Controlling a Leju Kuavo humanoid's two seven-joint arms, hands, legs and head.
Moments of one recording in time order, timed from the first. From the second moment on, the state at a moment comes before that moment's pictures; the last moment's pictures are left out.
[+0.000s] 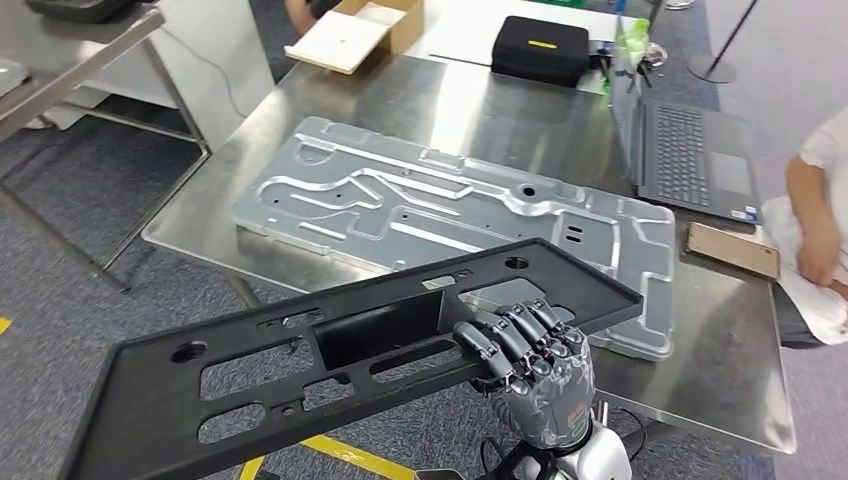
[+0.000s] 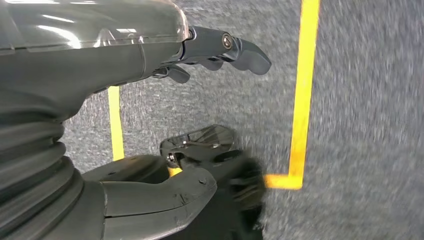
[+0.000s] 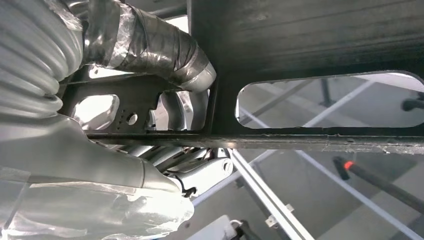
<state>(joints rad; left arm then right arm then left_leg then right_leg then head) -0.09 -0.16 0.90 -0.21 -1.08 0.01 -0.47 0.06 0.27 0.25 -1.93 1.23 -0.70 -0.69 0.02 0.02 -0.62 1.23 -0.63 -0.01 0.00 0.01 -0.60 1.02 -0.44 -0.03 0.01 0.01</state>
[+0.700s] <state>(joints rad) -0.09 -0.16 0.91 -0.21 -1.10 0.00 -0.46 0.05 0.27 0.24 -1.90 1.22 -0.70 -0.64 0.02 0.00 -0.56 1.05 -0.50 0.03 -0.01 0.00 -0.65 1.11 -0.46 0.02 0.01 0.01</state>
